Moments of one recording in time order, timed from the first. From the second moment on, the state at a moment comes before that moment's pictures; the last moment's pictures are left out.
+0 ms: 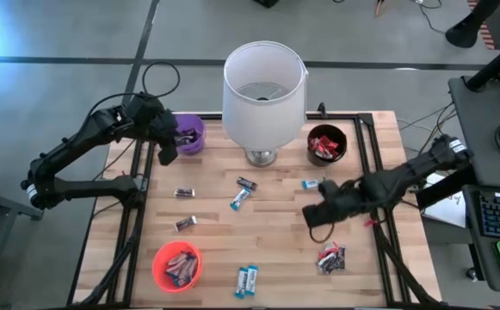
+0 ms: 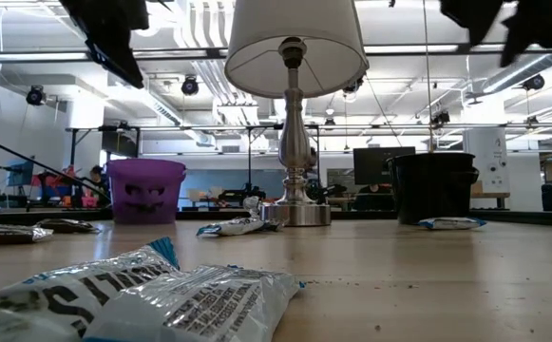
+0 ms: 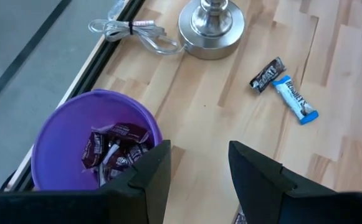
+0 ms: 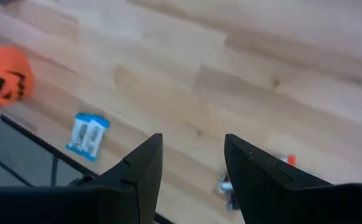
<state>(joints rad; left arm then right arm) 0.65 0.97 1.13 -1.06 0.12 0.21 0.41 1.30 1.14 -0.98 0.06 1.66</state>
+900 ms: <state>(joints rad) 0.65 0.97 1.13 -1.08 0.12 0.28 0.70 1.65 1.20 -1.08 0.14 2.26</state>
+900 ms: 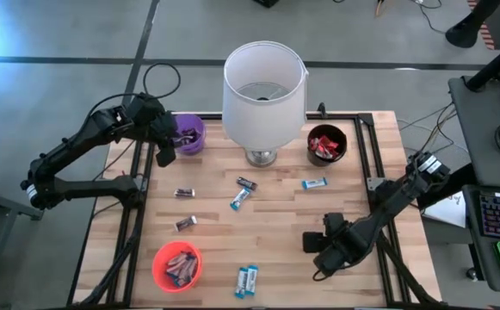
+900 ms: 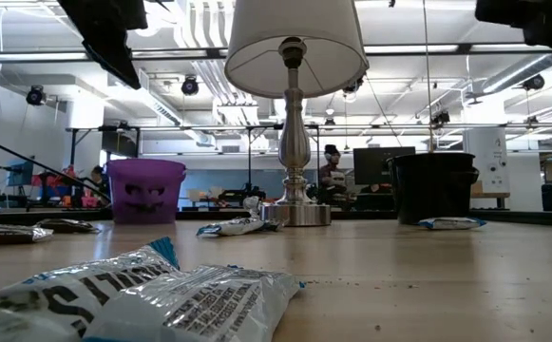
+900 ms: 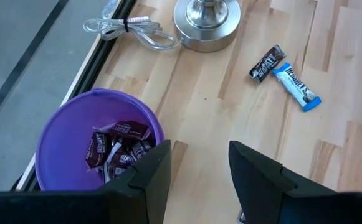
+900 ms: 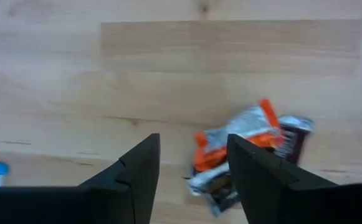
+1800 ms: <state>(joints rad) 0.65 0.97 1.13 -1.13 0.12 0.22 0.69 1.59 1.19 -1.12 0.06 1.60</state>
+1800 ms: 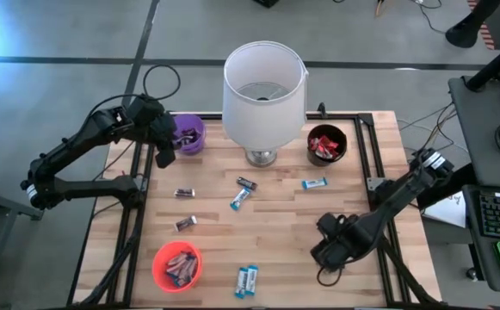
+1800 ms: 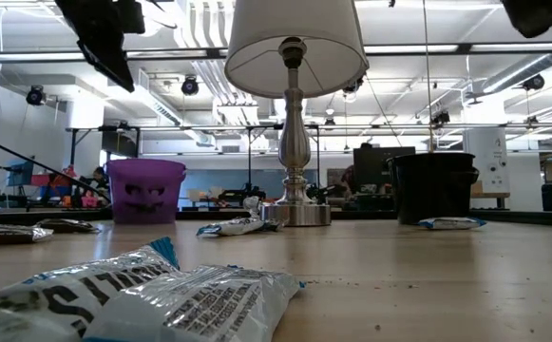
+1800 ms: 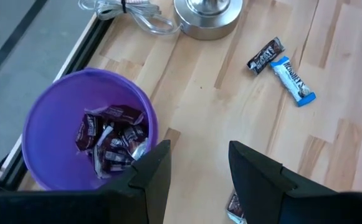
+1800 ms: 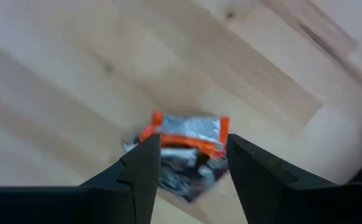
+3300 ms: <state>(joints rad) 0.65 0.97 1.13 -1.12 0.12 0.00 0.70 1.57 0.95 -0.82 -0.03 0.84</state>
